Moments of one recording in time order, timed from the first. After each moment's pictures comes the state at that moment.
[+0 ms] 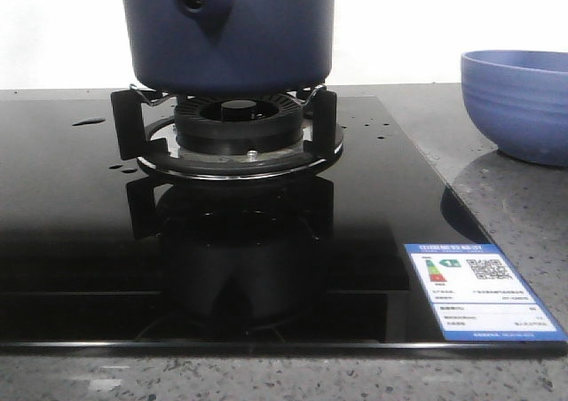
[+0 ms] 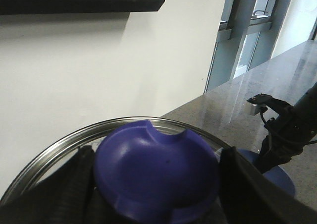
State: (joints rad) left arm -0.18 1.32 -1.24 -1.48 0.75 1.41; right arm -0.17 1.56 -1.29 0.20 1.04 -0.20
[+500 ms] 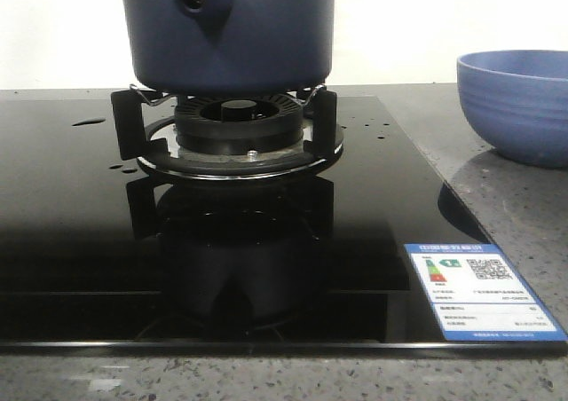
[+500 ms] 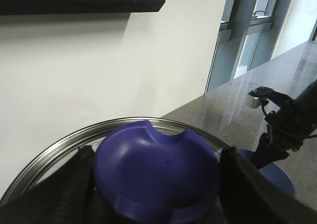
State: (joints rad) left arm -0.18 1.32 -1.24 -1.48 0.75 1.41; right arm -0.17 1.56 -1.35 0.19 1.06 -0.21
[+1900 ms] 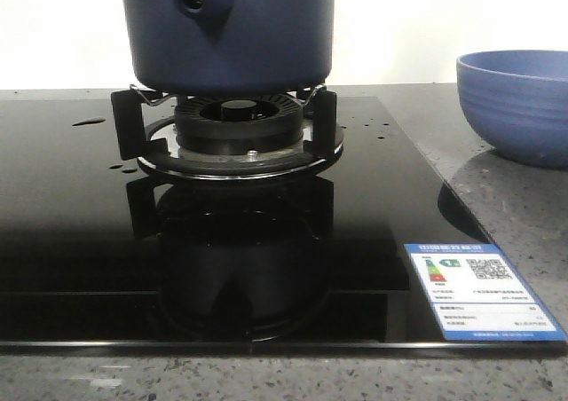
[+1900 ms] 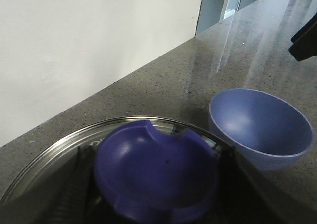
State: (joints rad) left arm -0.30 1.51 -1.24 -1.45 0.71 1.54; right arm -0.17 1.36 -1.46 0.26 1.14 -0.22
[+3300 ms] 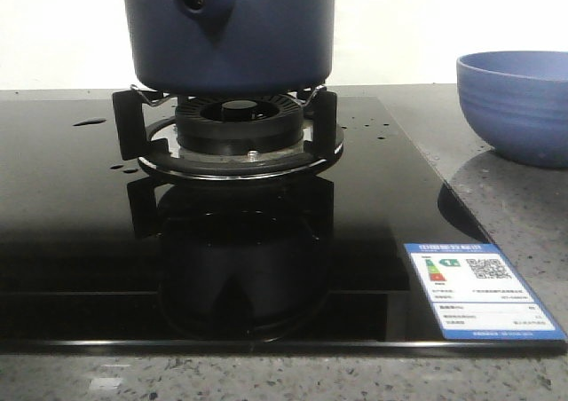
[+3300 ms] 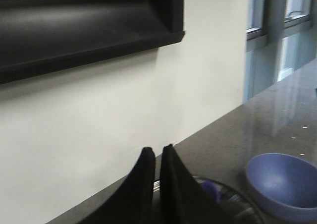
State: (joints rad) left arm -0.06 1.10 -1.21 -1.30 0.71 1.32; right arm -0.14 0.99 -1.10 0.78 0.68 -0.63
